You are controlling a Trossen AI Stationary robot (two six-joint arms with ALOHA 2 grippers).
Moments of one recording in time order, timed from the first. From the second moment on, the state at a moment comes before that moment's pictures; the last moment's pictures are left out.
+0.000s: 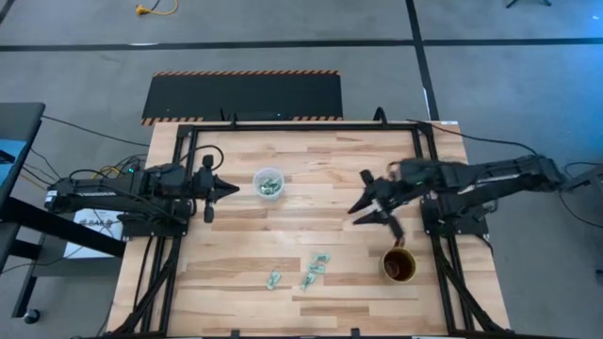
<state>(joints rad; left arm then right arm) 0.05 0.48 0.49 -0.31 -0.09 0.02 0.09 0.97 0.79 -0.17 -0.33 0.10</state>
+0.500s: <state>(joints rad) 0.05 0.48 0.49 -0.44 -0.09 0.02 0.28 1.40 0.95 -0.31 -0.03 0.13</state>
